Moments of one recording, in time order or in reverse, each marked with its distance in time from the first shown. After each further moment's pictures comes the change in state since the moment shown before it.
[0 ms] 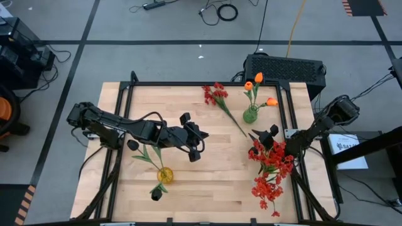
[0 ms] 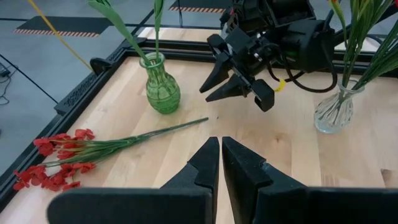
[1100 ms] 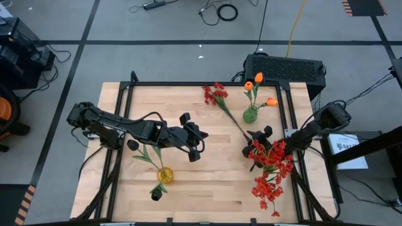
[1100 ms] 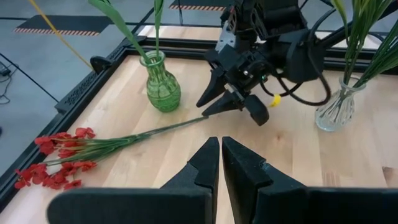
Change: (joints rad) left arm 0.000 0.000 0.000 -0.007 0.000 0.000; right arm -0.126 0.205 -0.006 0.349 -0.101 -0.114
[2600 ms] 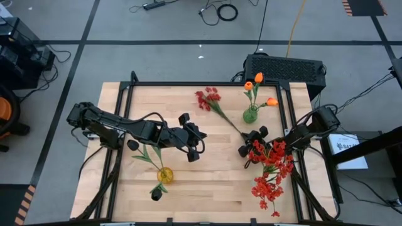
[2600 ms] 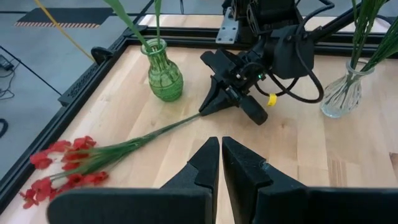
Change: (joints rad) left arm 0.000 0.000 0.000 -0.049 0.000 -0.002; right arm -0.100 0.169 -0.003 0.238 -0.138 -0.068
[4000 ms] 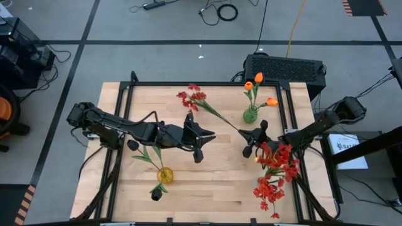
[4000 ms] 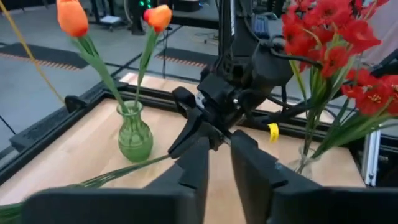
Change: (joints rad) left arm 0.000 0.000 -0.078 0.400 0.039 -0.026; right arm 0.048 -0.508 0.002 0.030 0.011 -0.479
